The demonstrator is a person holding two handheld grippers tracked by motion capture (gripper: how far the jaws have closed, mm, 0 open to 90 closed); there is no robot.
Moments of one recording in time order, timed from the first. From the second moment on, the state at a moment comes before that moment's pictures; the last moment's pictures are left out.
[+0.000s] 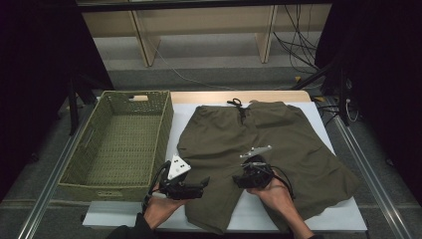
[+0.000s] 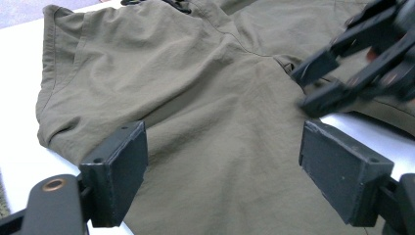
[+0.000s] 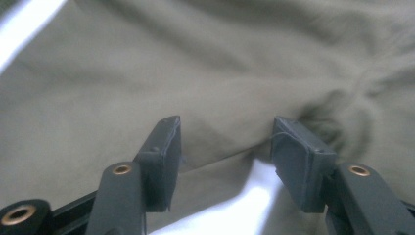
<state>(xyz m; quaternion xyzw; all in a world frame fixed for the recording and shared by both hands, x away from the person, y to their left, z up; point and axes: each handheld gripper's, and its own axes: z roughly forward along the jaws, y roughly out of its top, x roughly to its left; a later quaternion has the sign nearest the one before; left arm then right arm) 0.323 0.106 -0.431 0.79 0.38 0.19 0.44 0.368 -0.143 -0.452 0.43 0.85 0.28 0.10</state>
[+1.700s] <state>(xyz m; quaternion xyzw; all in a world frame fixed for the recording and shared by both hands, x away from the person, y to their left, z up) 0.337 0.108 -0.480 0.81 0.46 0.16 0.33 0.345 -0.193 -0.433 0.43 0.84 0.30 0.13</state>
